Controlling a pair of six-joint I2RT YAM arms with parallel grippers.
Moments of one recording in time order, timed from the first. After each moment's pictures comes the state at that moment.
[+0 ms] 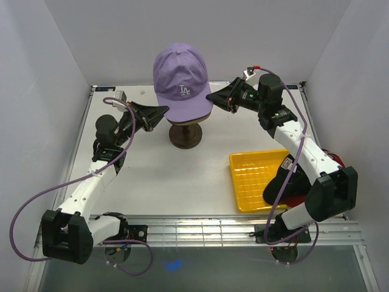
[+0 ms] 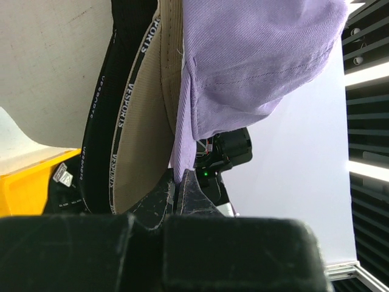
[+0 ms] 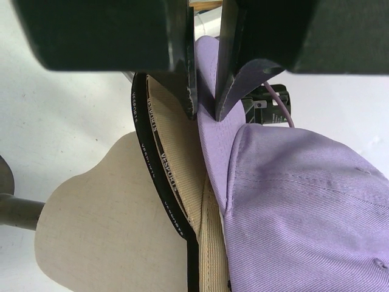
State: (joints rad) left arm -0.20 1.11 0.78 0.52 0.59 -1.56; right arm 0.39 1.48 1.32 0.02 -0.64 1.22
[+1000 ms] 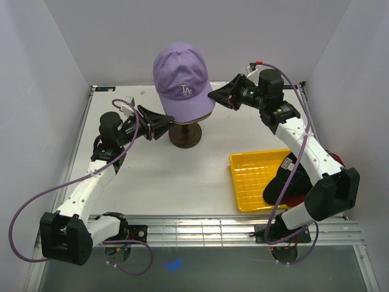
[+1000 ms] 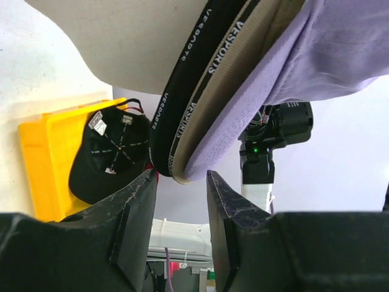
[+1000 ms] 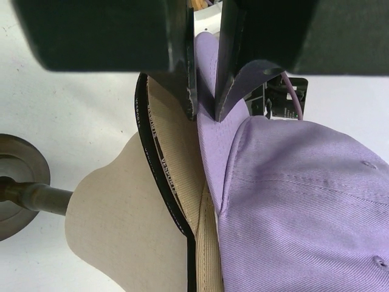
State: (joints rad) left arm -0.21 1.10 0.82 0.23 0.70 -1.46; right arm 0.39 1.48 1.41 -0.12 -0.56 1.11
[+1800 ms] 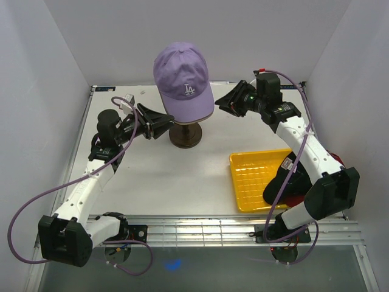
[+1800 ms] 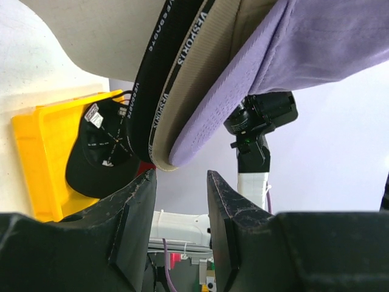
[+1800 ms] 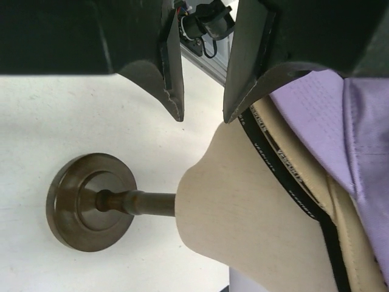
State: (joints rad) left arm -0.21 1.09 0.87 0.16 0.73 -1.44; right arm 0.38 1.49 1.43 -0.37 -0.40 0.97
